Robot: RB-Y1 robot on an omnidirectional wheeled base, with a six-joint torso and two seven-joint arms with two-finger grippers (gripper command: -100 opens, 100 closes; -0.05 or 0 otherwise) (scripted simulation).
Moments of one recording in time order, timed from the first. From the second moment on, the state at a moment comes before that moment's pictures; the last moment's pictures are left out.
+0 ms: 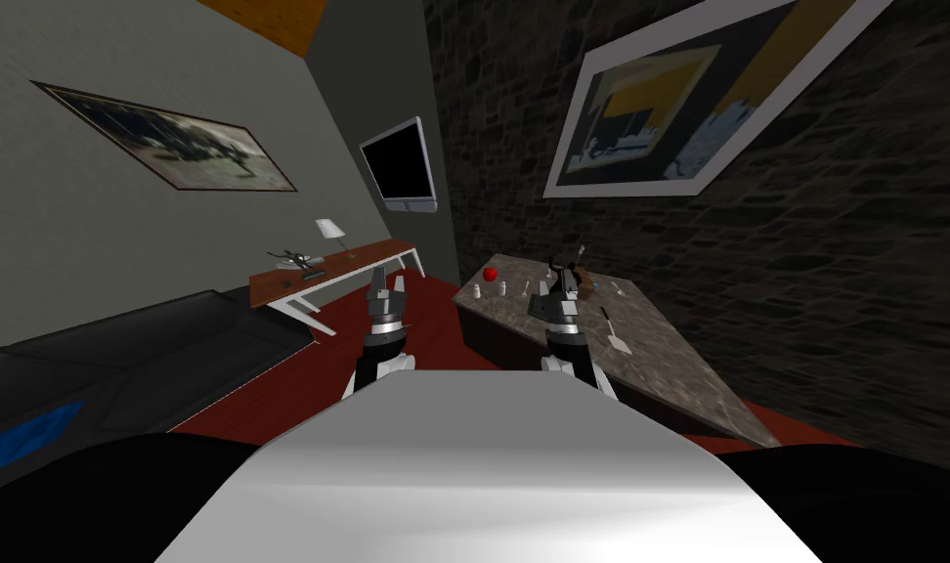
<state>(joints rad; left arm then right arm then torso) 0.54 0.02 -0.06 -2.33 0.02 -0.45 -0.04 0.53 -0.04 0.06 -2.26 0.12 -0.44 -0.16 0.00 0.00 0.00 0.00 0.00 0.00</state>
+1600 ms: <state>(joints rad) 0.54 0.02 -0.06 -2.33 0.02 -0.45 -0.04 0.63 -0.31 -0.14 -1.95 0.39 -0.36 0.09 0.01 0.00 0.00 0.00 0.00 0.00</state>
